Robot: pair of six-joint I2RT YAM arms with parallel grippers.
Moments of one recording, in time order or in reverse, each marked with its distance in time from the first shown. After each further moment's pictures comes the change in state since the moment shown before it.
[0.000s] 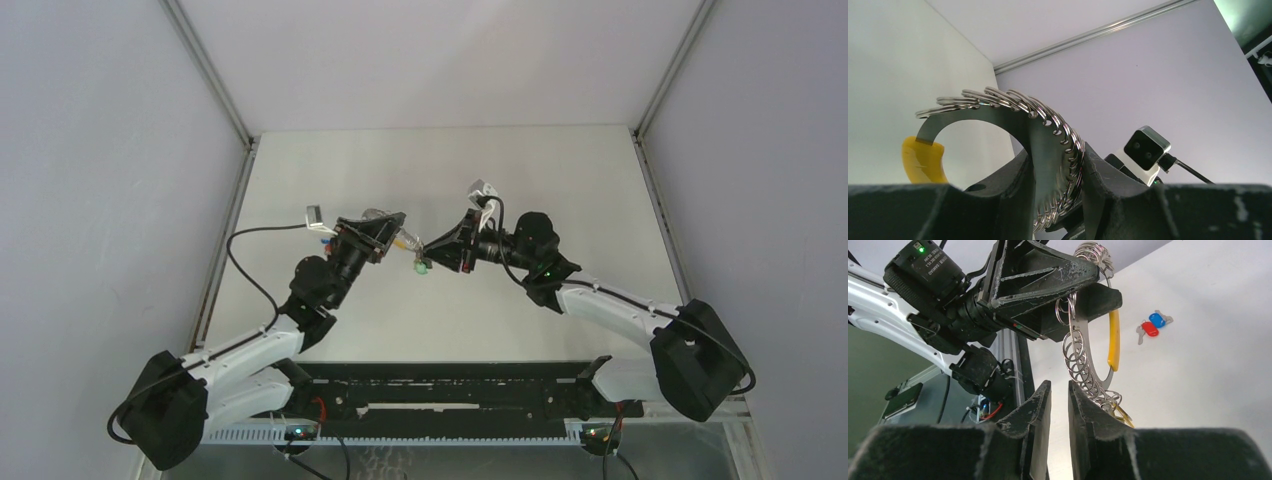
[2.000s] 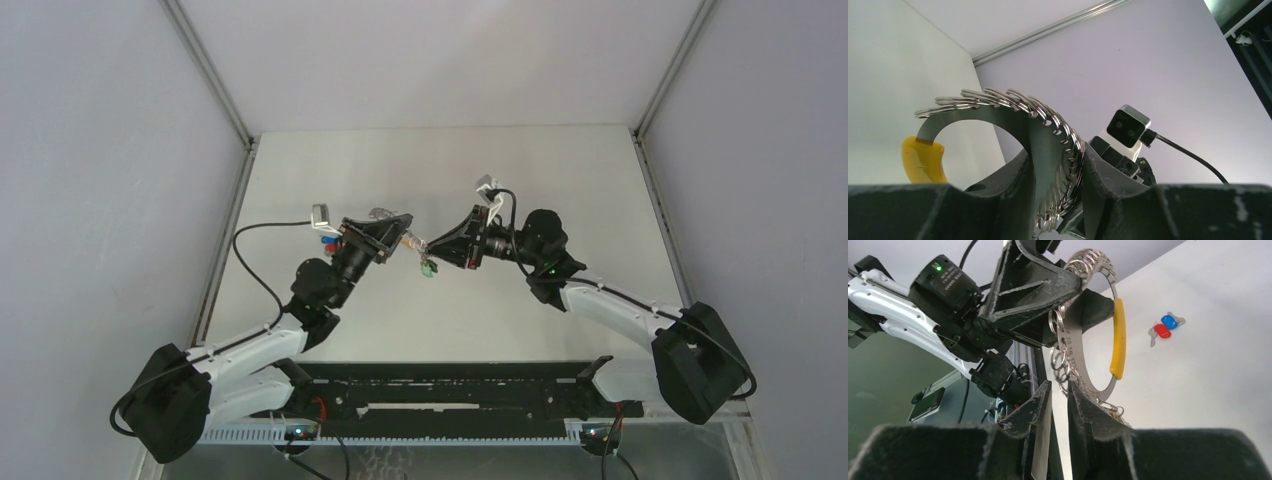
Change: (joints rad) left arm -0.032 0.037 0.000 0.105 0.047 0.013; right arm -0.049 -0.008 -0.004 0.067 -0.077 0.114
